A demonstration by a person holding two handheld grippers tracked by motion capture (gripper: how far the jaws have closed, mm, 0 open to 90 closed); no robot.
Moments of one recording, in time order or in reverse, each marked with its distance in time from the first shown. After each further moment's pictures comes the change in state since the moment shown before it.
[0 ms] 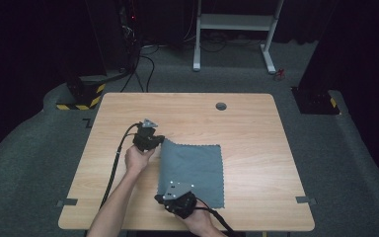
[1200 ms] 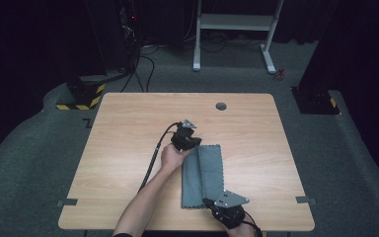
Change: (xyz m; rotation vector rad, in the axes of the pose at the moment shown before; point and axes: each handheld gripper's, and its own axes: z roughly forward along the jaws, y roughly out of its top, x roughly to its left) left arm -0.082 0.044 0.072 -0.007 -0.191 0.085; right arm -0.025 -0.091 -0.093 0.037 -0.233 0.172
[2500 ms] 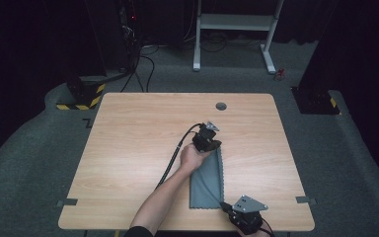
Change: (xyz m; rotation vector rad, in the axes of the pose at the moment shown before) left arm -0.042 0.026 0.049 0.041 -0.068 0.077; right arm -0.017 -0.033 -0.030 0.038 -0.089 0.066
